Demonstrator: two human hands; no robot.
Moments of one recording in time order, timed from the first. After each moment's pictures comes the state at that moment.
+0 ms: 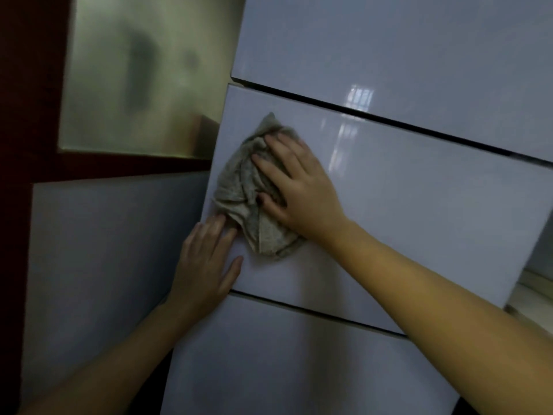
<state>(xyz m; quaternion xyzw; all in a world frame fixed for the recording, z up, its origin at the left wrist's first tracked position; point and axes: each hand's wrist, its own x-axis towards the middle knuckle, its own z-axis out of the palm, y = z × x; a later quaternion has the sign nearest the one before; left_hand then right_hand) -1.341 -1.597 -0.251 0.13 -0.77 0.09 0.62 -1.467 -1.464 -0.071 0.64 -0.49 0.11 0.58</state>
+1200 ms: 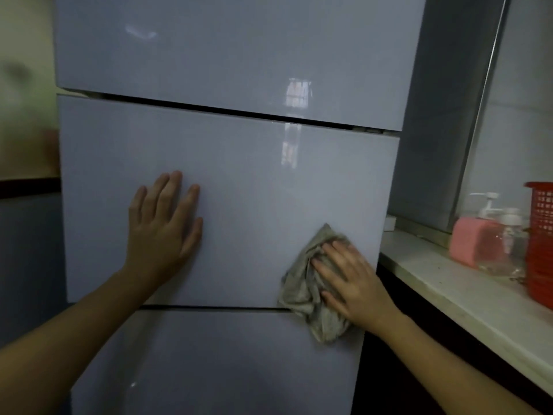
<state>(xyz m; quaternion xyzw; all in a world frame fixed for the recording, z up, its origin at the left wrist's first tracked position) -1.422 -1.506 -0.159 0.10 -0.72 0.21 0.65 -1.655 -1.176 -0.215 0.57 -0.60 0.04 0.57</state>
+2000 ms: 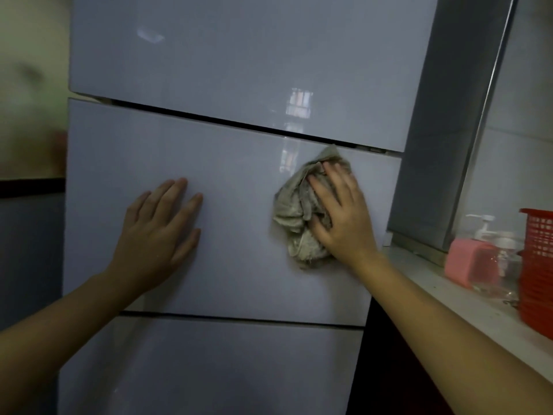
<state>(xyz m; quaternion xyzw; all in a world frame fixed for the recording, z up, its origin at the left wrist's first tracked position) -1.398 -1.509 -0.146 0.10 -0.76 0.23 0.59 -1.620 -1.230 -0.073 0.51 -0.60 0.19 0.59</state>
